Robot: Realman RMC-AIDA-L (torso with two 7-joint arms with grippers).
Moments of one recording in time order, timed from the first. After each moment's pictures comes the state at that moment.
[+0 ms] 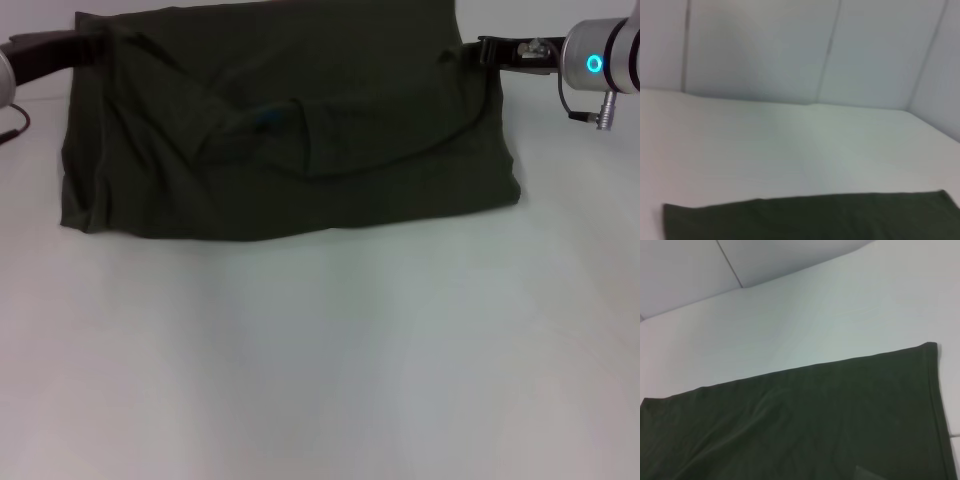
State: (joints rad) left arm -0.90 -2.10 0.41 0.56 2.19 0.76 -1.75; right arm 0.86 2.02 -0.56 -0.54 -2.36 -0.74 2.24
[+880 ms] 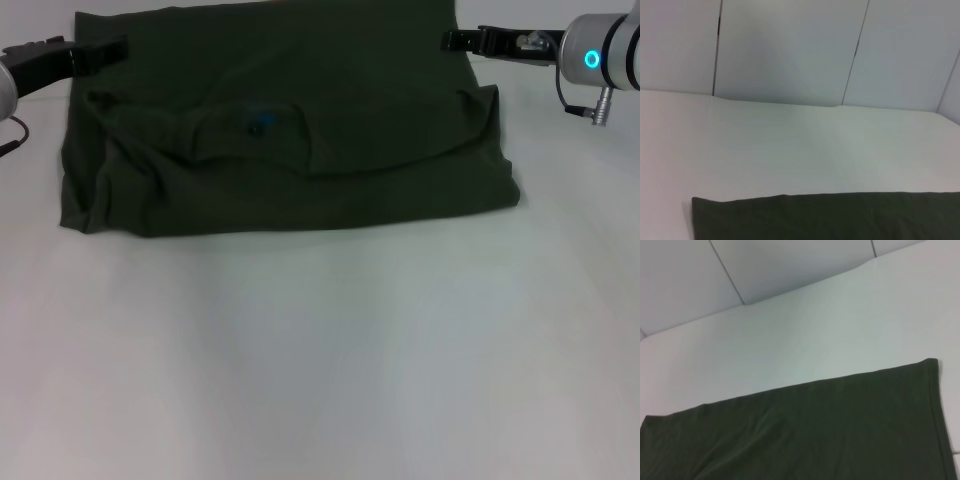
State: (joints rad) left arm -0.88 -2.12 0.45 0.57 2.15 0.68 -1.73; right arm 0.85 2.03 -0.57 -0.54 -2.29 -0.70 2.20
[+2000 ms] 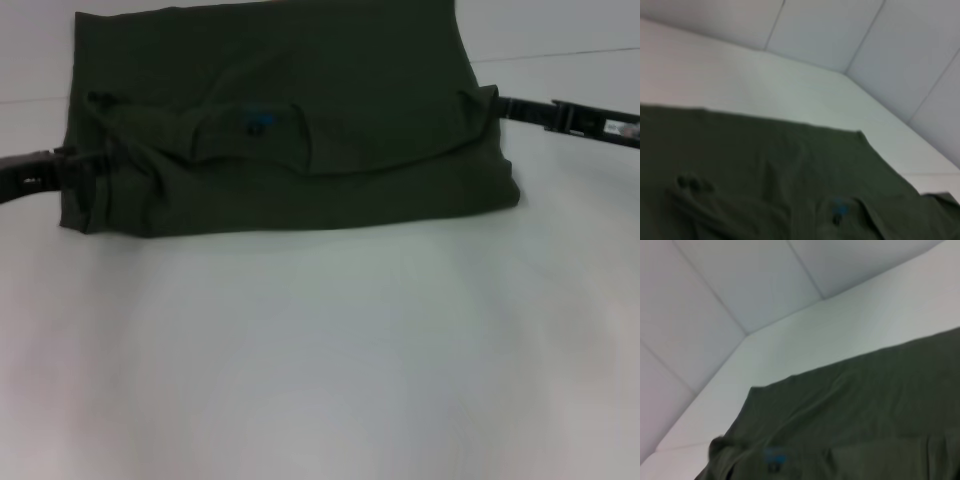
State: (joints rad) left arm -0.58 -2.14 0.51 0.87 2.17 1.27 -1.92; right arm 0.51 2.02 -0.56 -0.72 -1.98 -1.23 1.96
